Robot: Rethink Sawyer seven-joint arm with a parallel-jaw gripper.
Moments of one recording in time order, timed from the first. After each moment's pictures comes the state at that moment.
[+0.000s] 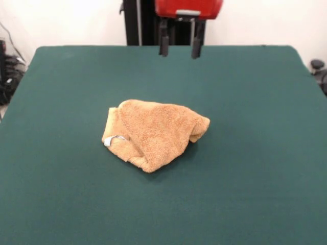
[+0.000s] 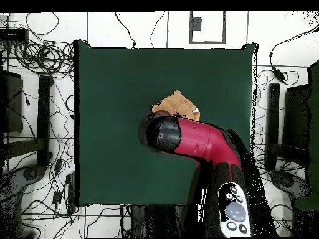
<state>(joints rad) -0.16 -0.76 -0.06 1.66 0.00 0.55 1.57</state>
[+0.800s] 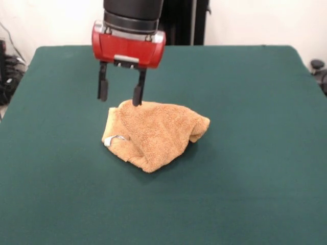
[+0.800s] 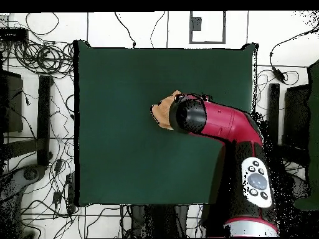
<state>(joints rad) -0.24 -0.59 -0.07 1.45 -0.10 0.43 1.57</state>
